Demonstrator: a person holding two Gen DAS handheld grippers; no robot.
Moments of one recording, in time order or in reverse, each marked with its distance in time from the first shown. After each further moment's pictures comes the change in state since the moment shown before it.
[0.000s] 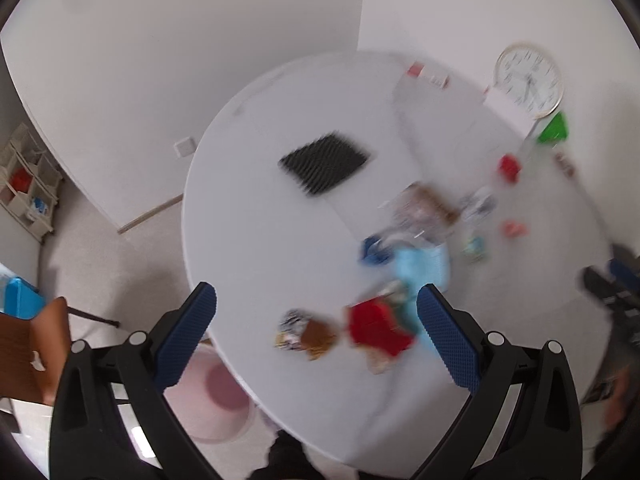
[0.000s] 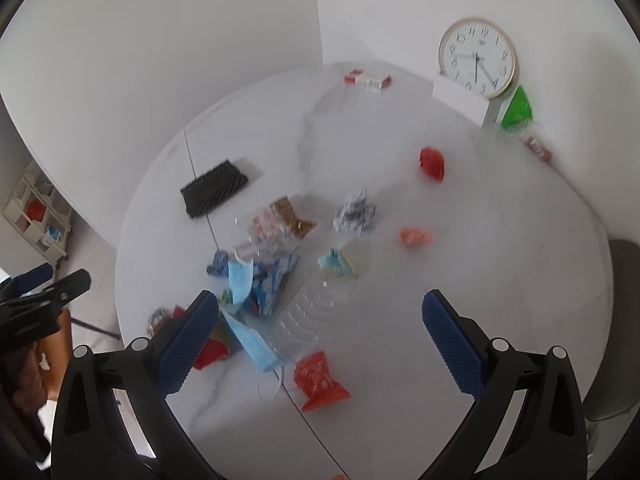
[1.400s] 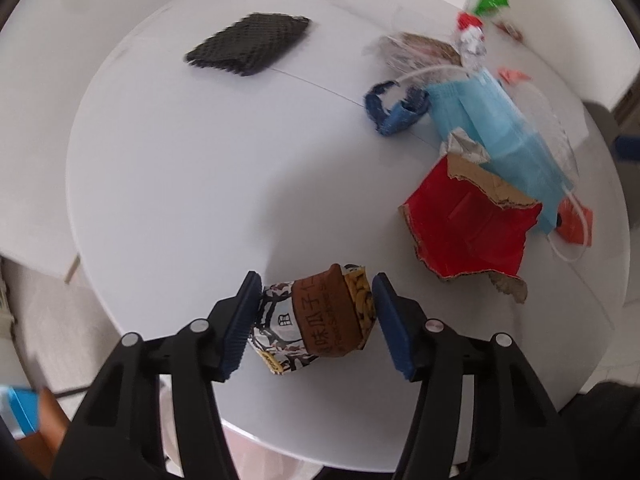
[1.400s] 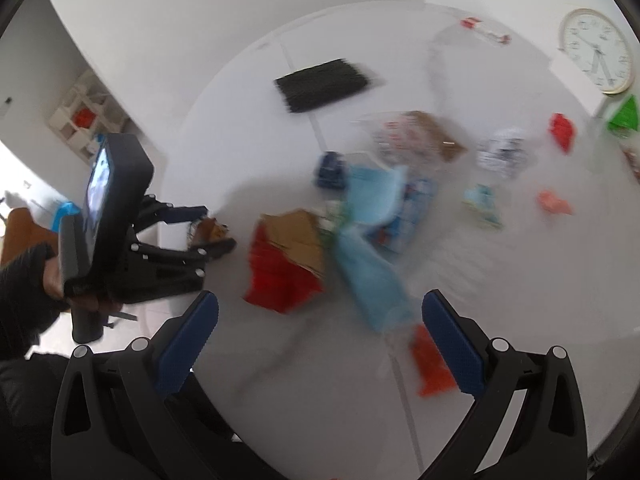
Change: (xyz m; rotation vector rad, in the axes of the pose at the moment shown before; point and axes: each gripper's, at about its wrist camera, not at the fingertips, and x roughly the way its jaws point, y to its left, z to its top) left arm 0.147 0.043 -0.050 0.334 0.156 -0.225; right arm 0.082 0.114 -0.043 -0.227 0.230 0.197
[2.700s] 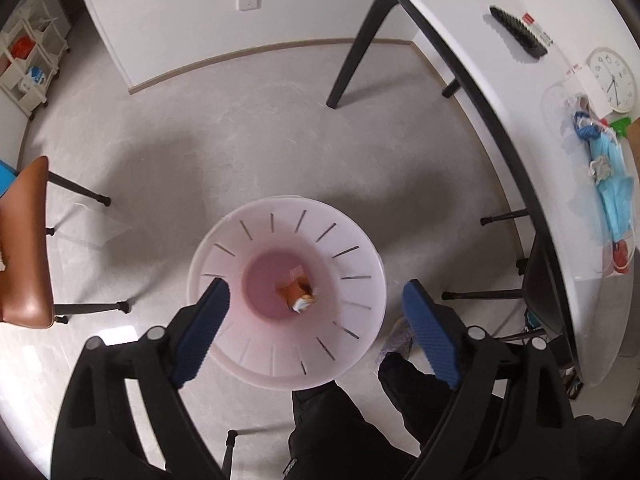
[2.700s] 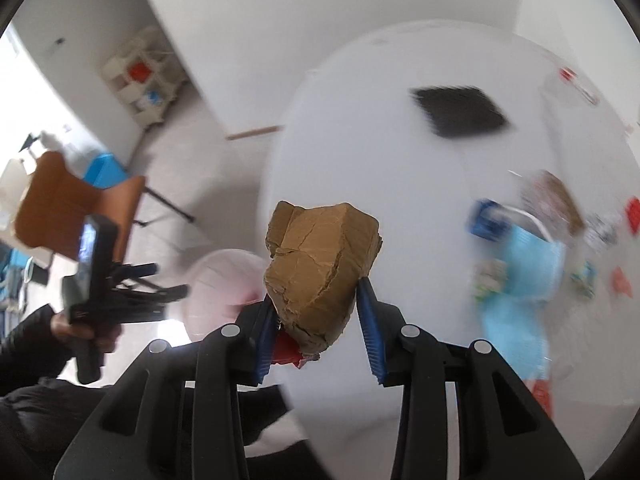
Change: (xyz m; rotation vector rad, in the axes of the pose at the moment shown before) left arm -0.045 0.164 -0.215 -0.604 0.091 0.086; right arm 0.031 0.135 0.018 -0.226 0.009 0.123
